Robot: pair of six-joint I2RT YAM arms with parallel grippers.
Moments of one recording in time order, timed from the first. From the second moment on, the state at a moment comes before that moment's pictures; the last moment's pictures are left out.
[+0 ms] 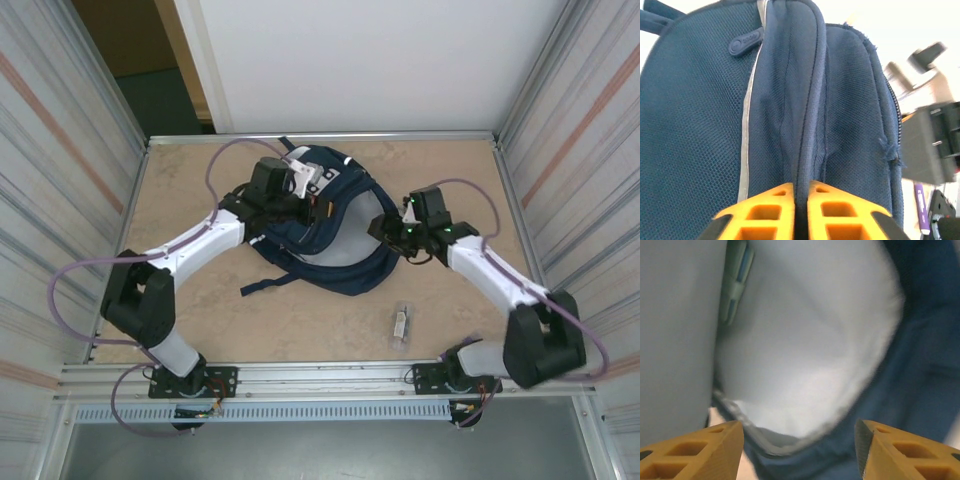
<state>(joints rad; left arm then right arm) -0.56 1.62 1.21 -0.18 0.51 -0.28 0.34 1.27 0.87 -0.46 -0.27 0.73</state>
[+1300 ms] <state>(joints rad) -0.36 1.65 1.00 -0.38 0.25 -0.71 0.88 1.45 1.06 -0.60 0.02 0.47</state>
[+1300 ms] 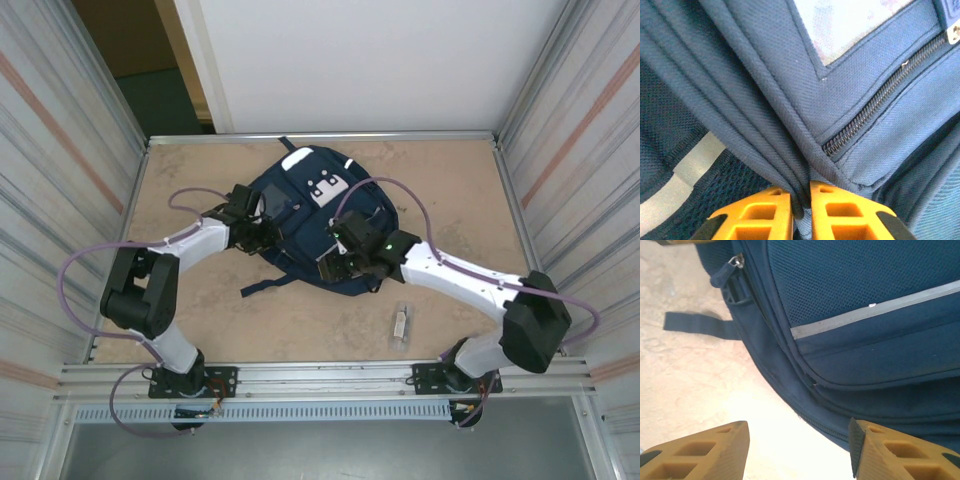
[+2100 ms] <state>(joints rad) -0.56 1.26 0.74 -0.25 0.19 -1.13 0.58 1.68 1.24 -0.40 -0.08 0.33</state>
